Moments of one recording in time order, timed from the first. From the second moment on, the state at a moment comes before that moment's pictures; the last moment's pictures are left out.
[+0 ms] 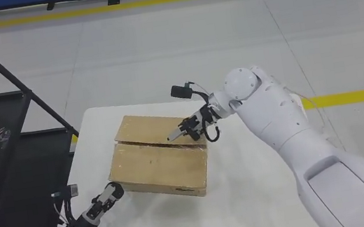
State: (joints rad) left arm 1.40 -1.05 -1.58 -1.44 -0.30 -0.68 -0.68; right arm 0.05 -1.68 0.92 -0.25 -0.18 -0.40 1.42
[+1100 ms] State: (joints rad) left arm 1.49 -1.05 -1.70 -1.47 -0.52 -0.70 -0.55; right arm -0.03 -1.68 0.99 -0.32 0.01 -0.66 1.15
